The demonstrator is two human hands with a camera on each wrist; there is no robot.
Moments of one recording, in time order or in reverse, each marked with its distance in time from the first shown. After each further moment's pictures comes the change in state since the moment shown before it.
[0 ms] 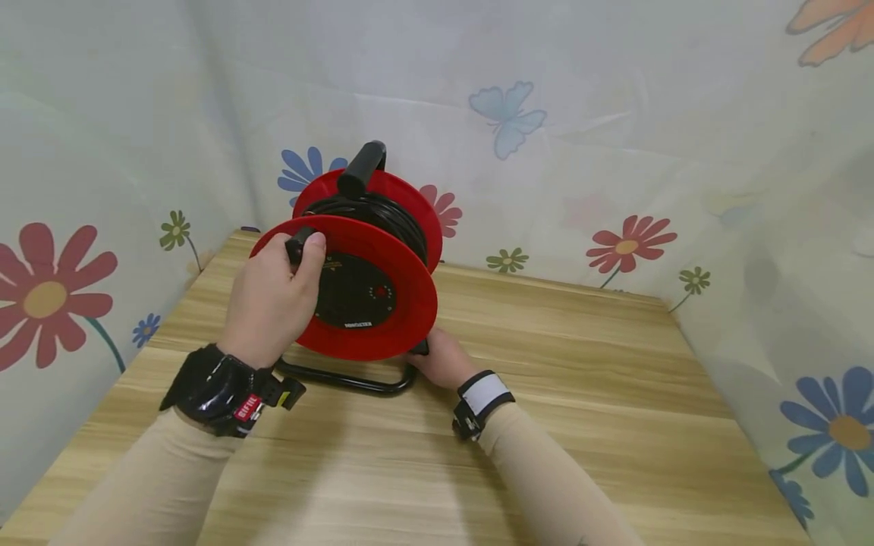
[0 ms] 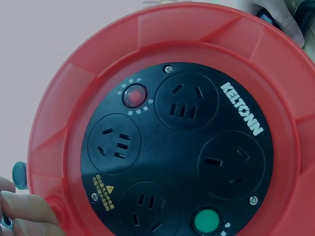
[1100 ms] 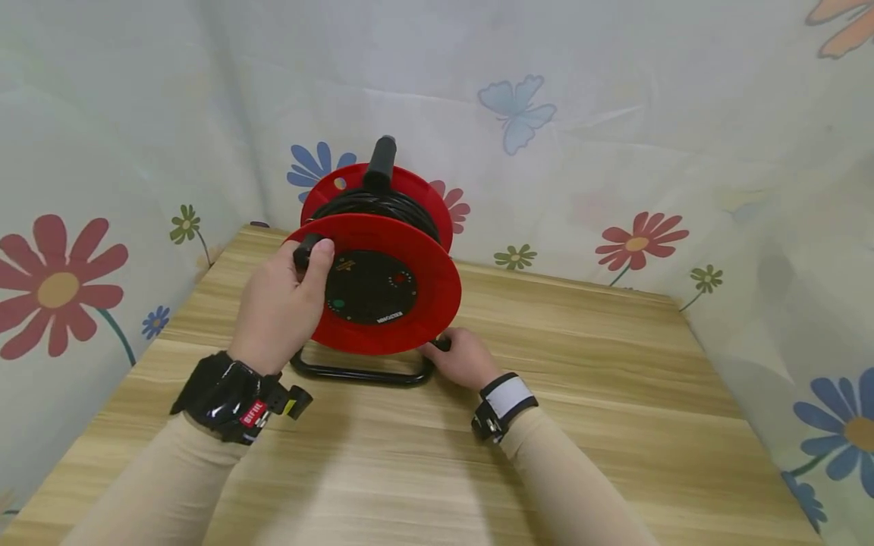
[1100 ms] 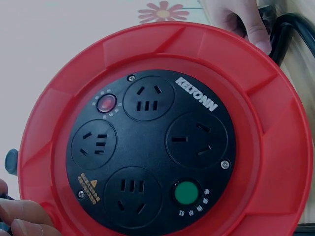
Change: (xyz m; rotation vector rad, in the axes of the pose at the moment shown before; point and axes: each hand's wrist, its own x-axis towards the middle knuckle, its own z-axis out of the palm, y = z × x) left_hand -0.012 -0.013 0.006 -0.080 -0.001 -0.017; right_hand -0.017 0.002 -0.012 -0.037 0.037 0.198
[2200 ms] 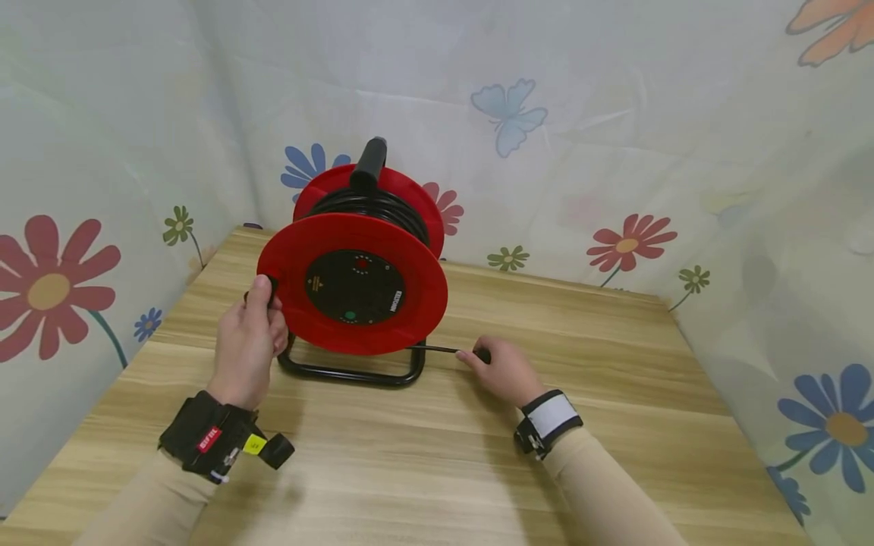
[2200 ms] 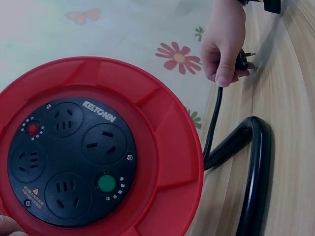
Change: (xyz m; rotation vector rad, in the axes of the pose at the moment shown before) left_hand -0.027 -0.063 0.012 -0.824 0.027 -0.308; right_hand -0.037 0.051 -0.038 -0.106 0.094 -0.068
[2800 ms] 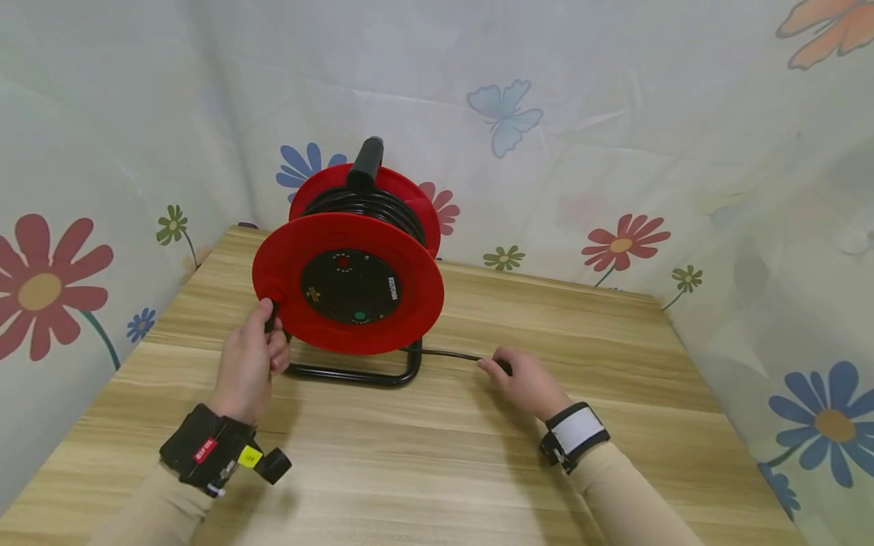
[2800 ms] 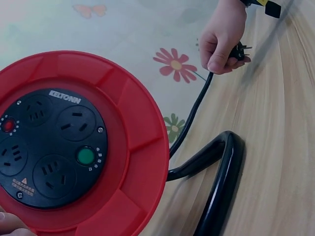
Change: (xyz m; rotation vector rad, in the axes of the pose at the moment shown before) left_hand -0.007 -0.020 -0.006 -0.122 -0.094 -0.161; right_hand -0.027 0.025 -0.017 -0.026 -0.023 -0.009
